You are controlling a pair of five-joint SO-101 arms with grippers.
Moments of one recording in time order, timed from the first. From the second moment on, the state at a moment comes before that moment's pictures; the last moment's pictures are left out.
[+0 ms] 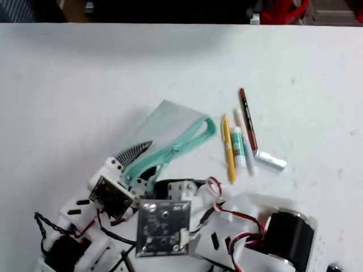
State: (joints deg) left arm 26.2 -104.8 79.9 50.7 -10.9; right arm -77.8 -51.9 11.2 92.3 31.2
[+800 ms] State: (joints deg) left arm 25.3 -103.6 79.0 56.4 -10.9; right arm -57.9 -53.7 26.8 89.4 41.4
